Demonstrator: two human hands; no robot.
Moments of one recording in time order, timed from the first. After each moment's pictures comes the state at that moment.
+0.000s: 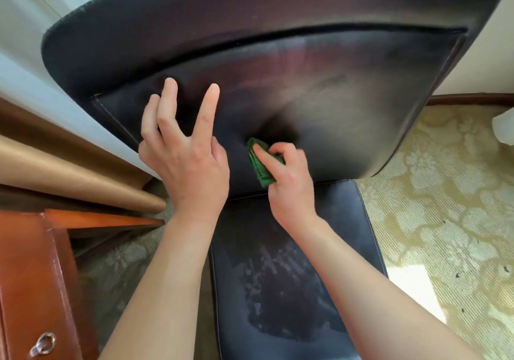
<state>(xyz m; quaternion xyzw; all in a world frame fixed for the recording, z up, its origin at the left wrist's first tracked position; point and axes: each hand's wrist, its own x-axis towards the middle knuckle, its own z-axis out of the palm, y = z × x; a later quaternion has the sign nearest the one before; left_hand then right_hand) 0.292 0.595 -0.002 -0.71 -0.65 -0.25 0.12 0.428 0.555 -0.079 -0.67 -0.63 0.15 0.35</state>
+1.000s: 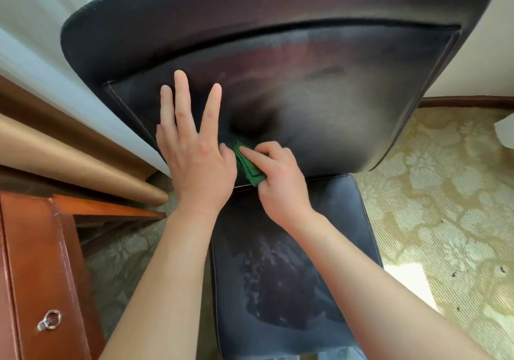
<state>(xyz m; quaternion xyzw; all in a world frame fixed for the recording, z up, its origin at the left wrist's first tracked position) 0.289 0.572 0.006 -0.74 -0.63 -0.22 0.03 0.417 0.538 -0.061 -0.64 -0.65 0.23 0.33</state>
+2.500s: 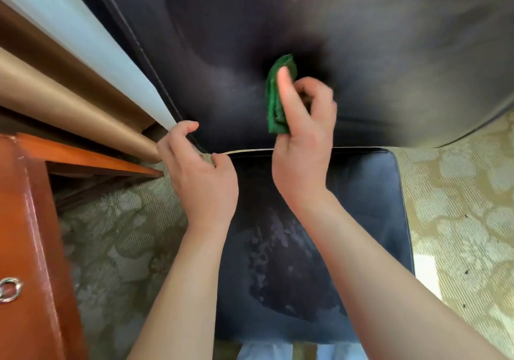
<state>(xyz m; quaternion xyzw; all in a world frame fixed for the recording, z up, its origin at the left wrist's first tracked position) 0.253 0.526 -0.118 -0.46 -0.76 -0.39 -0.22 0.371 0.558 -0.124 -0.67 -0.58 0.12 0.45</state>
